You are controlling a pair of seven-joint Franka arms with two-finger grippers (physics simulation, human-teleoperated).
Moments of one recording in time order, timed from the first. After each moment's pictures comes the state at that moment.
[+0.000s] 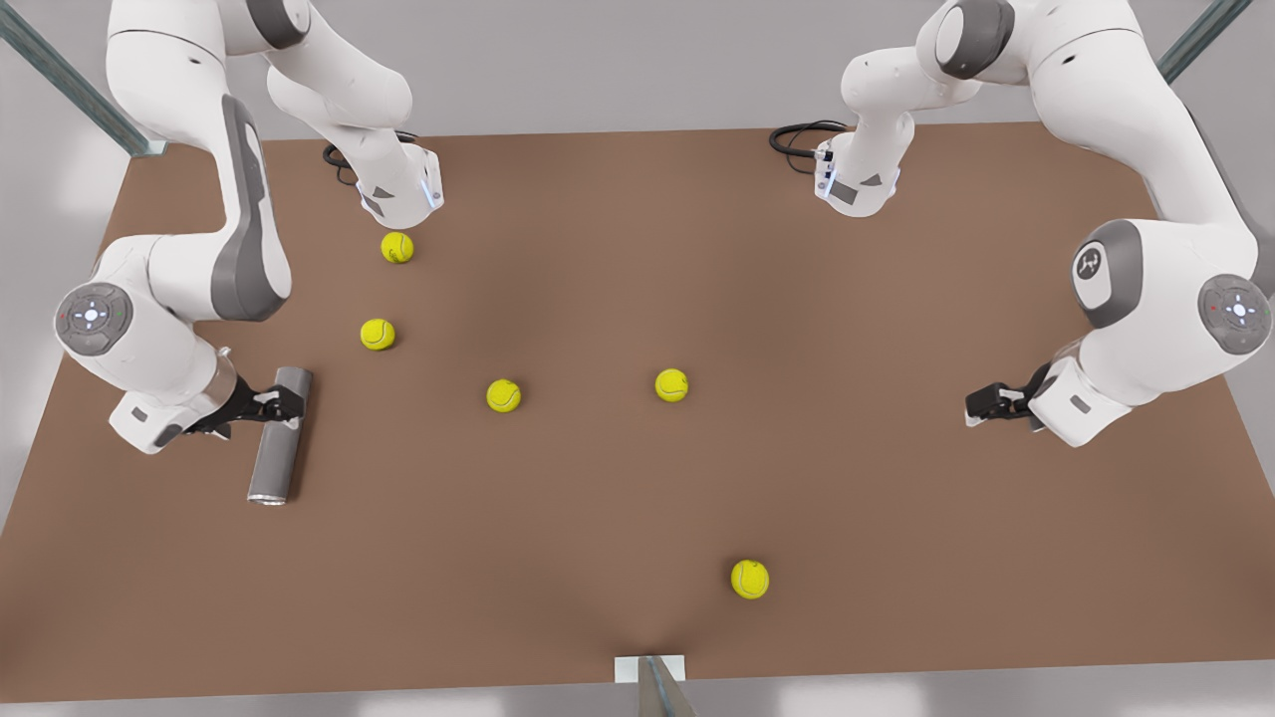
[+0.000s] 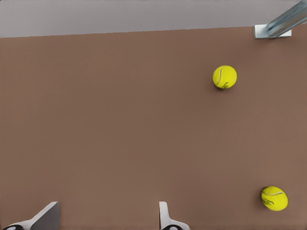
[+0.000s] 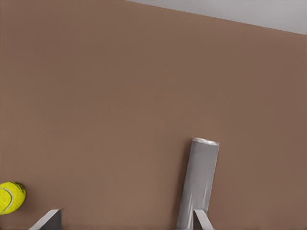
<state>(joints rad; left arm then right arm) 0.10 0.41 -0.17 -1.22 -0.03 1.63 0.03 -0.21 0.23 0.23 -1.61 -0.11 1.87 -0.10</state>
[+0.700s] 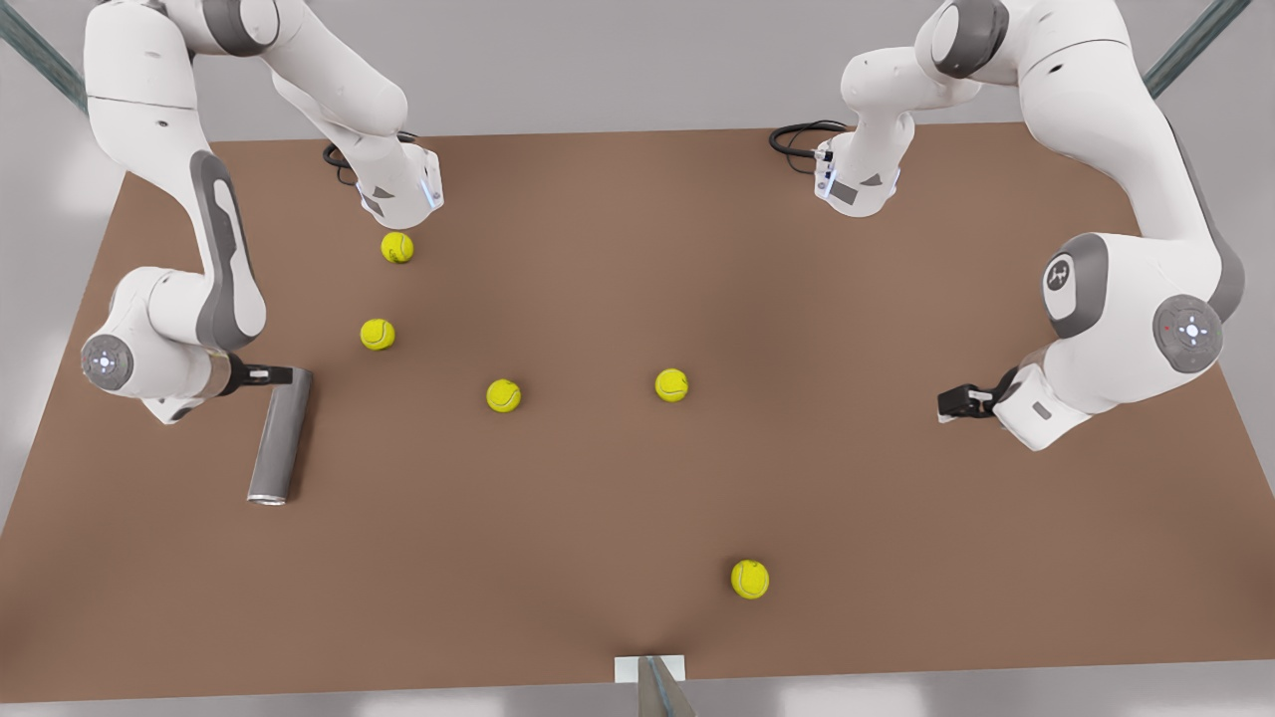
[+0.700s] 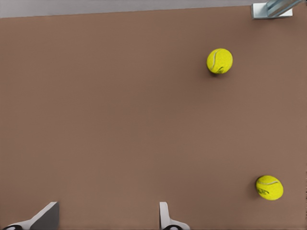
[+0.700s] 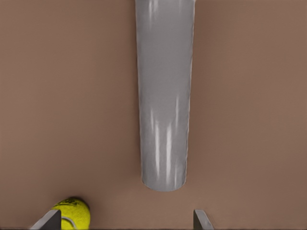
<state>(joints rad) 0.07 0.42 -0.17 -1.27 -0.03 1.63 0.02 -0.47 0.25 0.24 -2.05 -0.11 1.97 -0.13</state>
